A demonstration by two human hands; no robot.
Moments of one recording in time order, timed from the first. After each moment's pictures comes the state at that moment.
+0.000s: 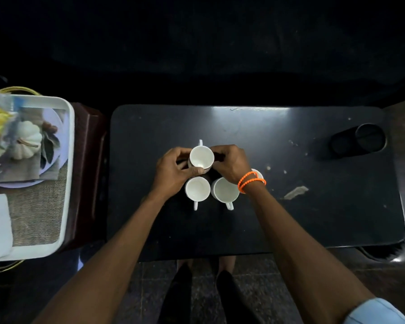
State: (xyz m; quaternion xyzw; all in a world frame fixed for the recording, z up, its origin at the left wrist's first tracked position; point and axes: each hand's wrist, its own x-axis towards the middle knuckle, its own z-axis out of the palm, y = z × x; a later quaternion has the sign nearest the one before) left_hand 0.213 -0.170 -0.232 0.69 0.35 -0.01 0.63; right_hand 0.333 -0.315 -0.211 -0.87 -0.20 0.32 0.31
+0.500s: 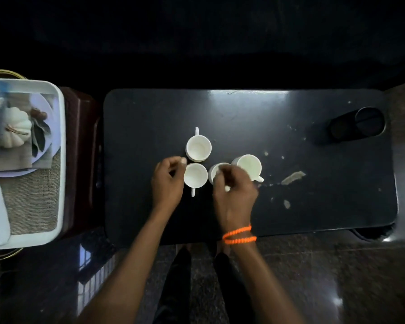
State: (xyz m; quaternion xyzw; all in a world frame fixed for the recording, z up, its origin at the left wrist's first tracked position) left_hand 0.167 -0.213 -0.240 0.67 0.48 0.03 0.56; right_hand 0.214 -0.342 -0.180 -0.89 0.01 0.03 0.46
